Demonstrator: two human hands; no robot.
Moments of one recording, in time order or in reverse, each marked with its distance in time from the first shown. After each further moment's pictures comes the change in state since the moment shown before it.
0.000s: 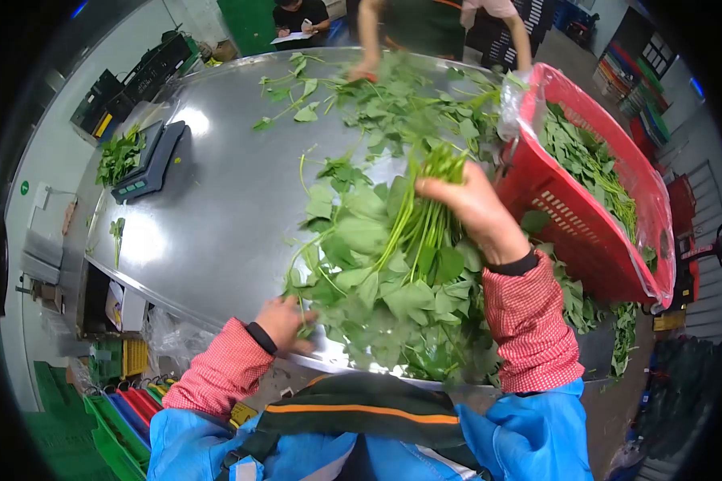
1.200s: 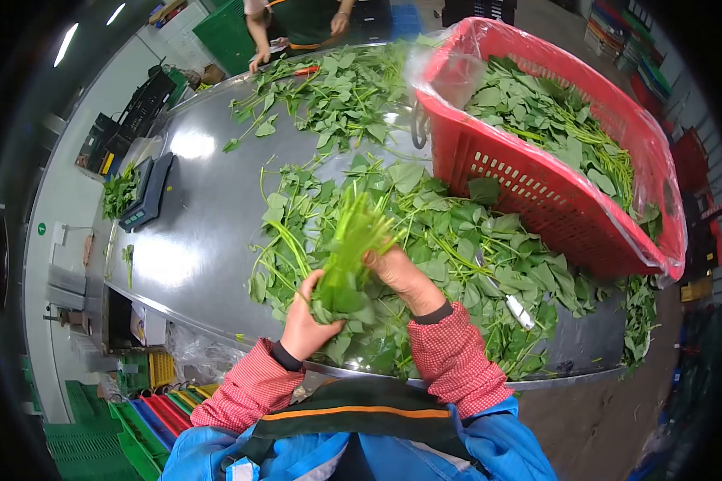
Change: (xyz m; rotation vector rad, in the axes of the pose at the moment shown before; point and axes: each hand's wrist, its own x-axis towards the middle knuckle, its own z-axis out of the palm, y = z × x) left_hand 0.079 0.174 -0.025 -0.840 0.714 -0.111; right_hand -0.078 0.143 -0.036 0.517 -0.223 0.009
